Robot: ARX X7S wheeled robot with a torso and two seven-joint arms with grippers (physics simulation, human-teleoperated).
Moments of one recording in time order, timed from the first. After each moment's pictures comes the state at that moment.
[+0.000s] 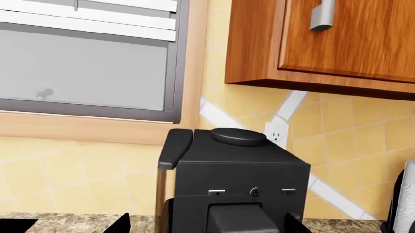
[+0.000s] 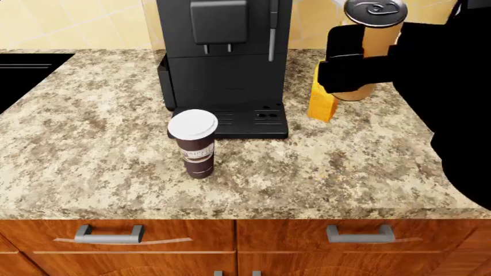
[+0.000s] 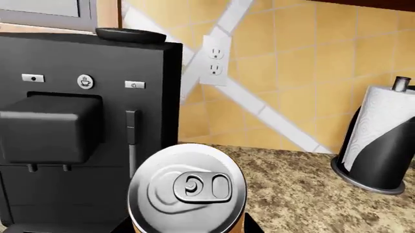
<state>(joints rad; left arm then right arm) -1.76 -0.66 0.55 0.31 -1.99 -0.83 -1.35 1.76 0.89 -1.07 -0.49 2.00 0.59 1.31</state>
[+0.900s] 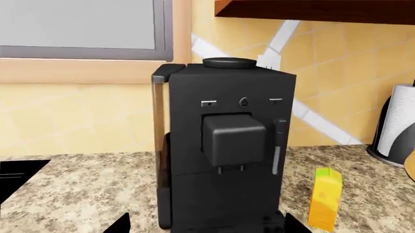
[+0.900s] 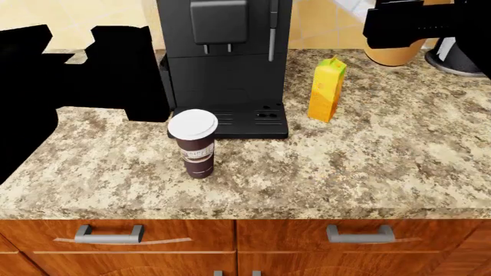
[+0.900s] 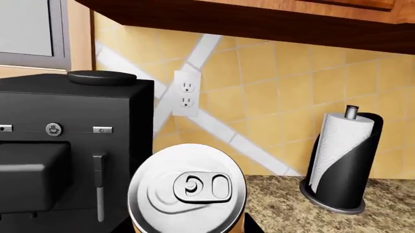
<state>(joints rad) -1.73 -0.90 0.77 0.76 -2.31 -0.51 -1.55 1.90 0.94 -1.02 -0.44 2.04 0.67 1.33</state>
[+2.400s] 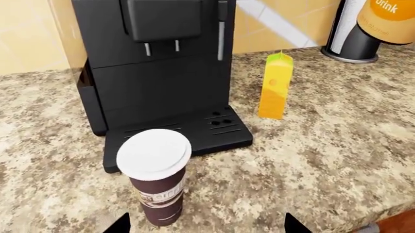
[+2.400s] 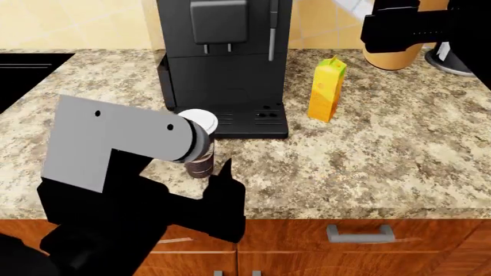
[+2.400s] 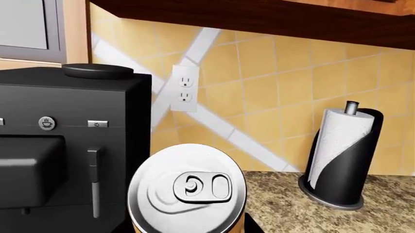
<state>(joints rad) -1.50 -0.81 1.09 0.96 -2.15 -0.29 -1.53 1.87 0.94 -1.03 -0.42 2.02 0.67 1.31</state>
